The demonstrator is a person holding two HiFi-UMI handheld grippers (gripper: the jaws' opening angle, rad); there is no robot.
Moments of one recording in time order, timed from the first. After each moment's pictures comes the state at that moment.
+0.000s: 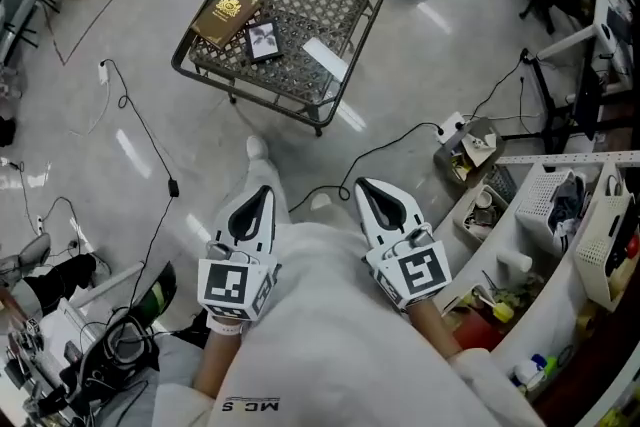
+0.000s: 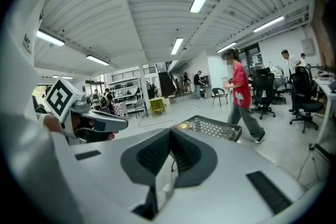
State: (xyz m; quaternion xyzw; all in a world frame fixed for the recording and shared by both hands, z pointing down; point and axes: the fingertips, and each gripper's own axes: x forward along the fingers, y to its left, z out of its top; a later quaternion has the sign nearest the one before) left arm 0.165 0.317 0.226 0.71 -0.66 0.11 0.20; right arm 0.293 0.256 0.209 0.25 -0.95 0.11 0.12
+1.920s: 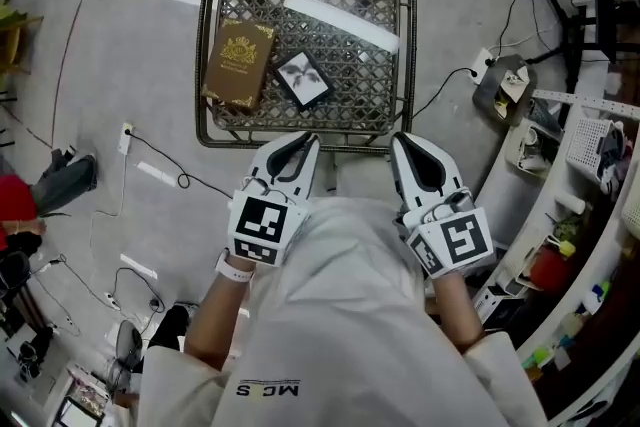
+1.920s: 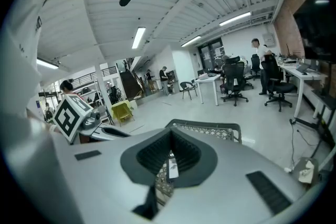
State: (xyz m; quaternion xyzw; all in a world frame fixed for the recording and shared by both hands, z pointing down) left arm -0.055 0.044 0.310 0.85 -0.41 0.20 0.25; right arm 0.057 0.030 0.246 0.44 -0.87 0.21 0.13
